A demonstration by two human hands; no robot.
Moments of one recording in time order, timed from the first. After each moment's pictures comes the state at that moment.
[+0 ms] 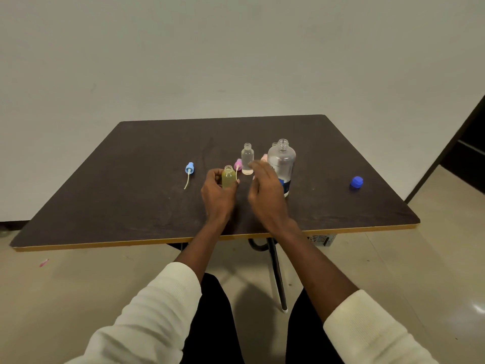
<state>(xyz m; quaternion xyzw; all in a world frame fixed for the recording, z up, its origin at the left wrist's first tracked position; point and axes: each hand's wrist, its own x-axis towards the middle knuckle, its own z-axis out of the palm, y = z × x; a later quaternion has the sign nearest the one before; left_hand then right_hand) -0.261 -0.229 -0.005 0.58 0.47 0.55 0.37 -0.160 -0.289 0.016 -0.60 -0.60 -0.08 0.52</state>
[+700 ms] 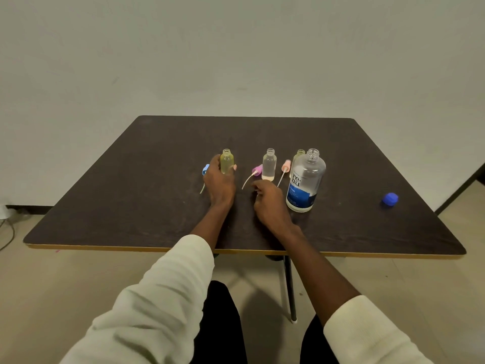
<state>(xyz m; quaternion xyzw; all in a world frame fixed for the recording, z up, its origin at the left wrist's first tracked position) -0.269 -0.153 0.001 0.57 0.52 0.56 0.30 -0.163 -0.230 -0.010 -0.71 -0.58 0.12 0.38</state>
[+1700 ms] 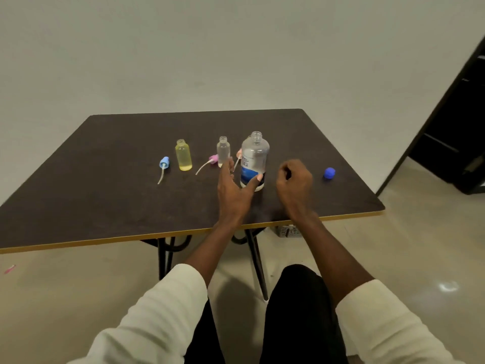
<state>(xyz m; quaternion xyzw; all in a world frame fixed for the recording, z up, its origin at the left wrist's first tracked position) -0.196 -0.284 -0.003 0.64 0.40 0.50 0.43 -0.063 -0.331 0.011 -0.69 -0.49 -0.09 0.53</state>
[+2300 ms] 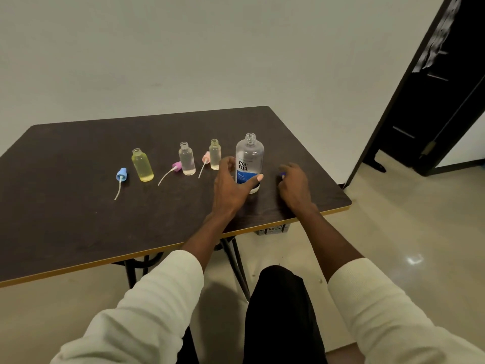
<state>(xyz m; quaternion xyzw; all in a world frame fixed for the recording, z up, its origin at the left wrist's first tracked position) -0.125 -0.269 0.002 0.71 0.37 0.42 0.43 0.034 -0.336 -0.005 -0.84 -0.42 -0.01 0.33</state>
